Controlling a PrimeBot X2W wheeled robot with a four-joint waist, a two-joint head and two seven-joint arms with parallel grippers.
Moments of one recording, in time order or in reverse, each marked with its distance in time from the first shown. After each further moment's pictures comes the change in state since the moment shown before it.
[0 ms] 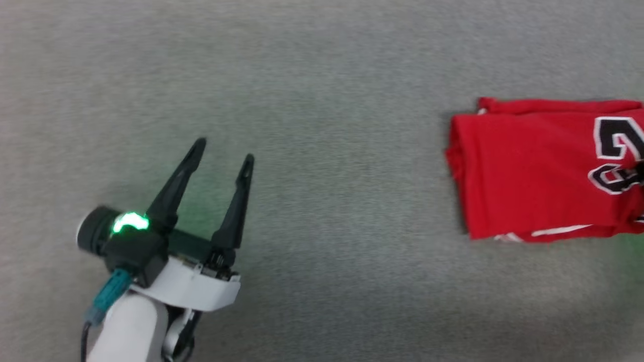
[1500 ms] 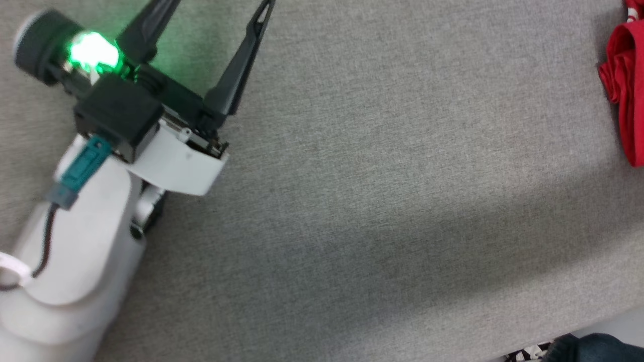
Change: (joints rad) left arm -0.561 0.212 -0.247 0.088 0.003 -0.001 -0.001; right arm -0.574 0.025 0.042 0.804 -0.181 0.000 -0.538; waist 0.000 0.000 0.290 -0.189
